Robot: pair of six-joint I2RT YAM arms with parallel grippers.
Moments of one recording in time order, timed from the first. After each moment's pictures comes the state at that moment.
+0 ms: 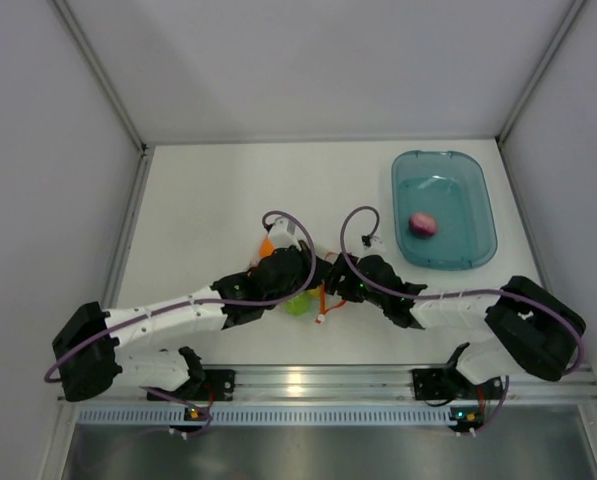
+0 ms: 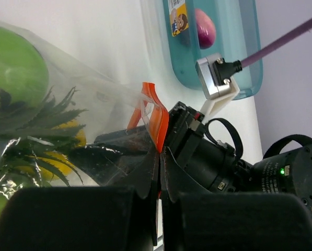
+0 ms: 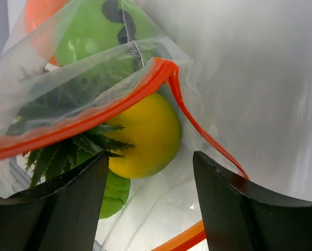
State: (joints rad) left arm -1.04 1.21 0.75 0.05 -0.35 -0.99; right arm 0.87 1.38 0.46 0.38 0.13 0.98
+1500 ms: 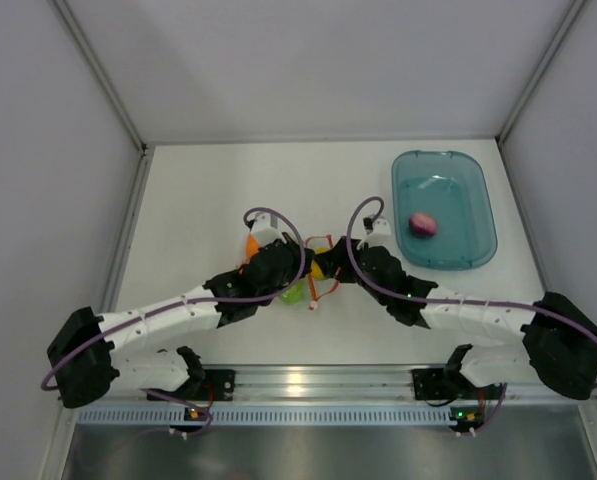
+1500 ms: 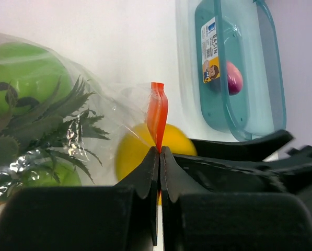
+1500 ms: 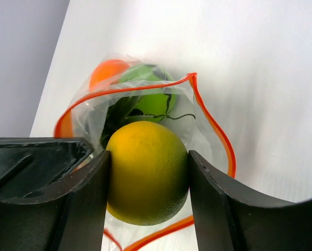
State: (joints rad) left arm -0.99 1.18 0.73 0.03 -0.51 -0.97; right arm 0.93 1.27 0.57 0.35 0.33 0.78
